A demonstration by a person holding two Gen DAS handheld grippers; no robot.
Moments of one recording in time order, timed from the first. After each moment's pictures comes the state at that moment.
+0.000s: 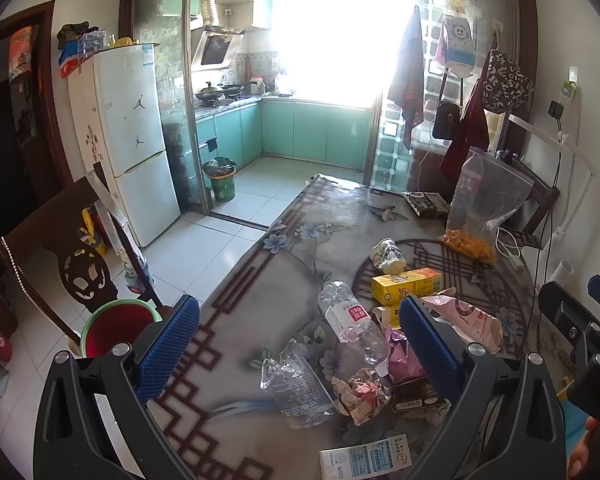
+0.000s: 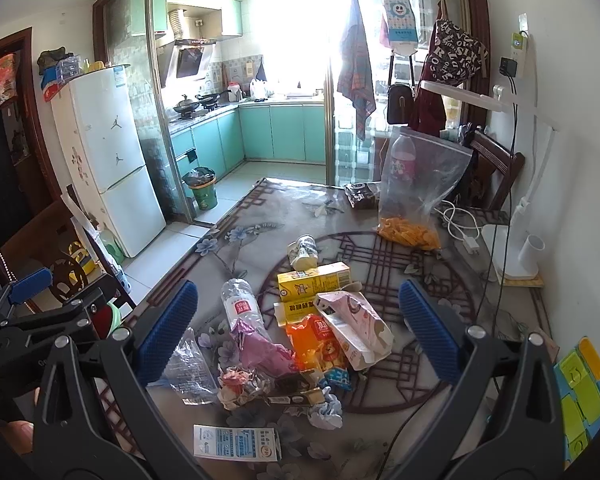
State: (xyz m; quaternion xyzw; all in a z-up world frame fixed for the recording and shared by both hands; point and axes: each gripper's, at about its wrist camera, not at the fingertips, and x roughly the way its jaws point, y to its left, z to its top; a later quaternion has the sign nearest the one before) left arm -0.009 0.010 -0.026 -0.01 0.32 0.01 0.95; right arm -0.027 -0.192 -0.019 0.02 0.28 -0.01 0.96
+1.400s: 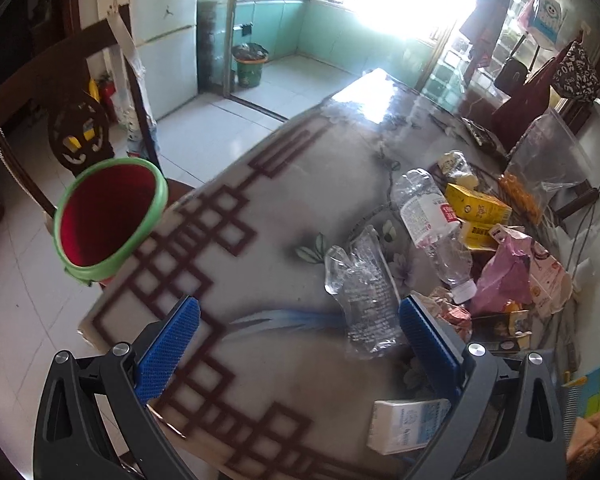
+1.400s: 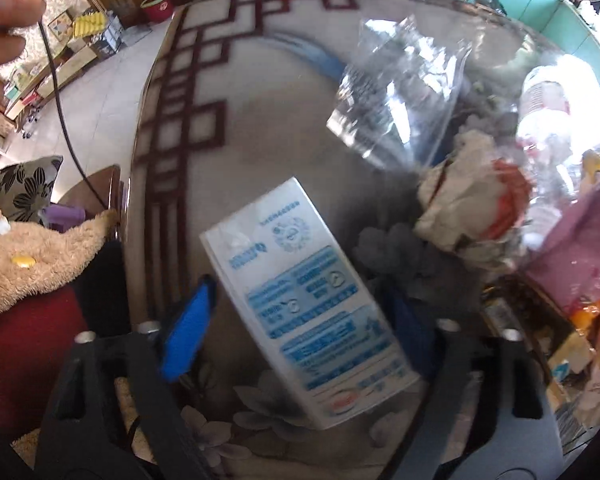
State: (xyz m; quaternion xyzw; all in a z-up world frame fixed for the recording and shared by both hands) left arm 0.020 0.101 -0.167 -0.13 0.49 0.03 0.86; right arm -0.020 -0.073 -0.268 -0.30 0.56 0.41 0.65
